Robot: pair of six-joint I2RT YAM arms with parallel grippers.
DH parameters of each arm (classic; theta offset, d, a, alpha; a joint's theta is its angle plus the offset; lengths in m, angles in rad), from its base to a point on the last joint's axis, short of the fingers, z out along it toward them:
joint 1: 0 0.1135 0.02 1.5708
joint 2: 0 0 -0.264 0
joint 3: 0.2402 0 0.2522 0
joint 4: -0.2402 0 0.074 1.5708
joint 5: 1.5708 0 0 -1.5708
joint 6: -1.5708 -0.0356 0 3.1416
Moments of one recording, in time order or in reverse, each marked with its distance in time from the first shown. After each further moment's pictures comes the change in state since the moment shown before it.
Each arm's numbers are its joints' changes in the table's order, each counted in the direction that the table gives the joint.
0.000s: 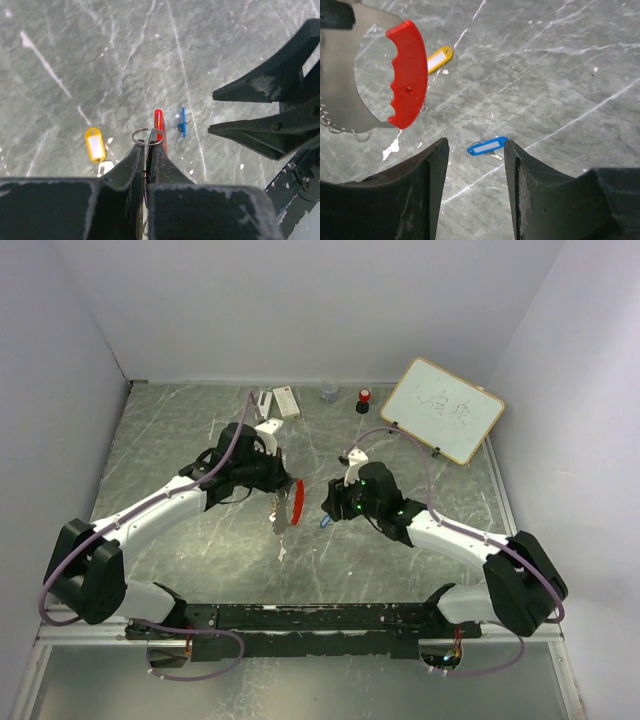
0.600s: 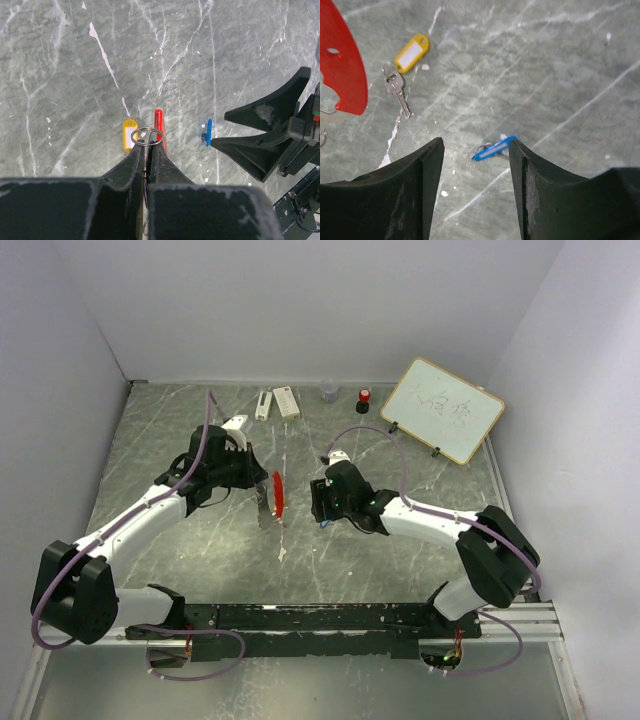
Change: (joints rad) left arm 0.163 0.123 -0.125 0.028 -0.030 0.092; right arm 0.126 -0.205 0.182 -0.156 0.204 -0.117
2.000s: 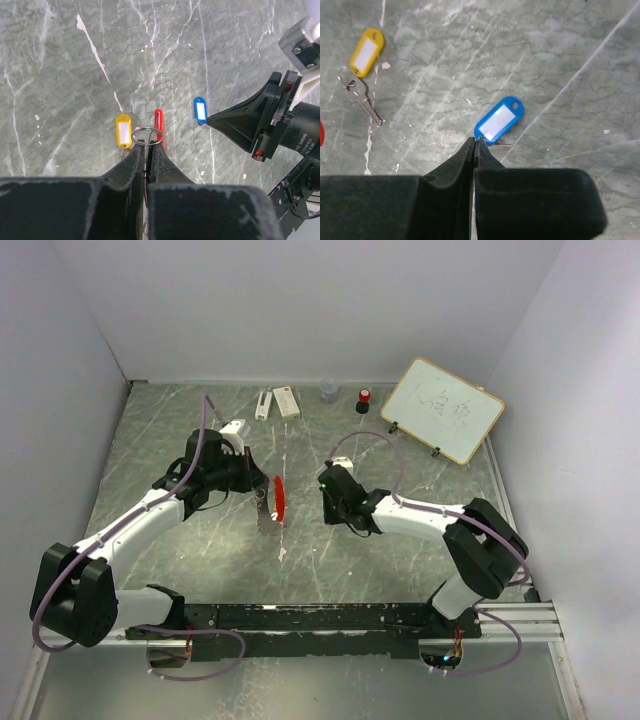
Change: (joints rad) left arm 0.029 0.015 -0.054 0.042 0.086 -0.001; right arm 0.034 -0.080 0.021 -0.111 0.119 -0.182
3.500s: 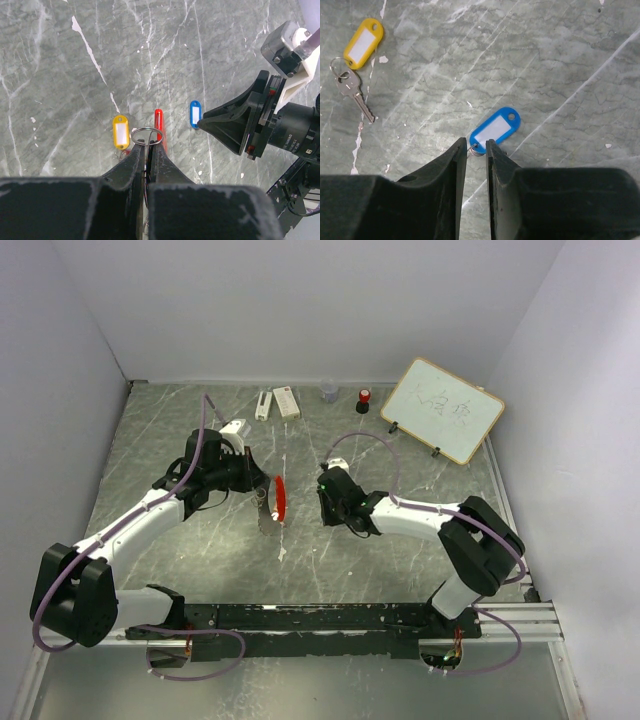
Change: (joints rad) left arm 0.002 0.000 -0.002 0.013 0.018 0.000; right arm 0.000 -0.018 -0.010 0.051 -0.013 0.092
